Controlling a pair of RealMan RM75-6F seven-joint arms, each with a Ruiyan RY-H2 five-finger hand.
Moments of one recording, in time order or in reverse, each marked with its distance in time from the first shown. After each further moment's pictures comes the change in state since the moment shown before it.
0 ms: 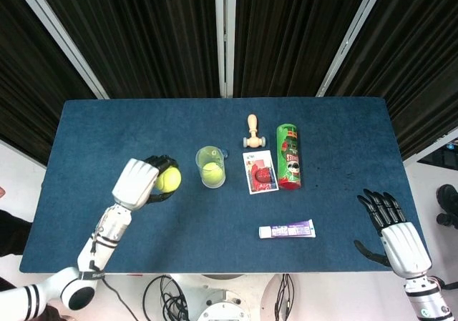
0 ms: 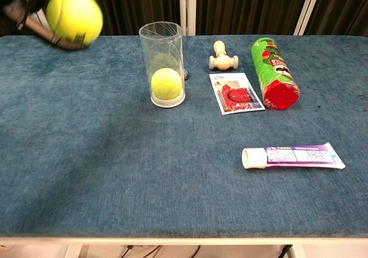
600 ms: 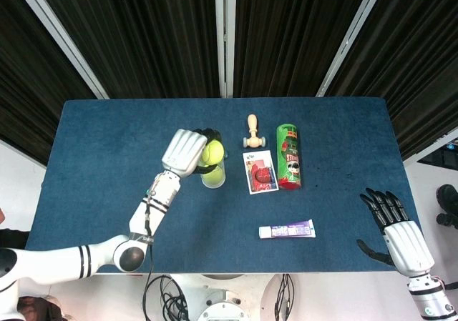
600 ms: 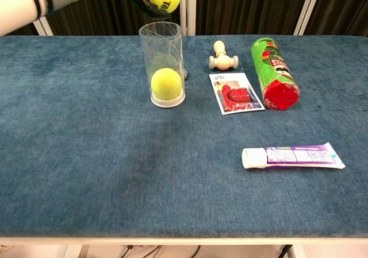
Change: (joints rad) left arm -0.343 -0.180 -0.175 0.120 -0.459 -0.141 0.238; right arm 0.006 0.024 0.006 0.003 0.019 -0.010 0.038
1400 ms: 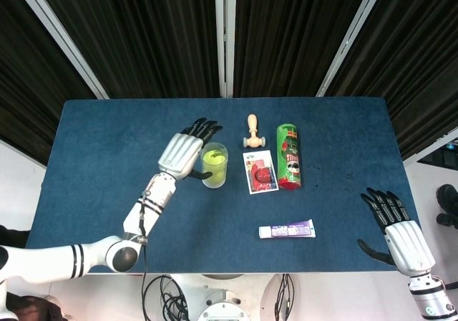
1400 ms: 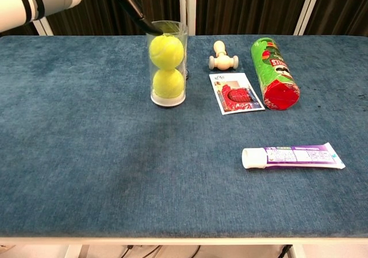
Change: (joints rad) left arm -0.013 0.081 0.070 -0.054 -0.040 -0.006 -0.129; right arm -0.001 0.000 0.000 0.004 0.000 0.000 0.004
